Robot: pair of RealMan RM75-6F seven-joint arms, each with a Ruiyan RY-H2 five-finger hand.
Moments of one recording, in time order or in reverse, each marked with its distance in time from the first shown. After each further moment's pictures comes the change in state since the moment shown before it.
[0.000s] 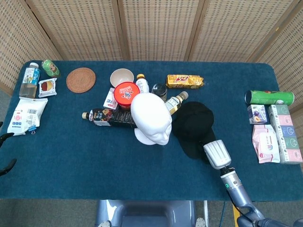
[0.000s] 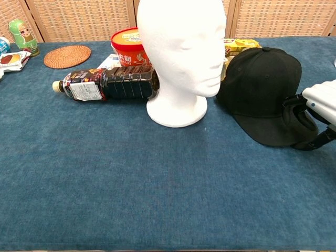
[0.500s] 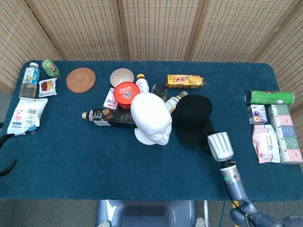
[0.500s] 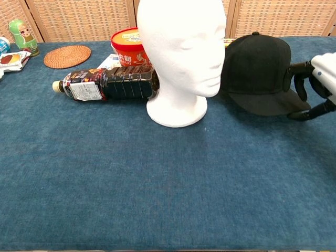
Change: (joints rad) left arm 0.002 -0.003 0.004 0.000 0.007 -0.004 -0.003; right arm 0.028 -0.090 0.093 0.127 0.021 0.117 0.097
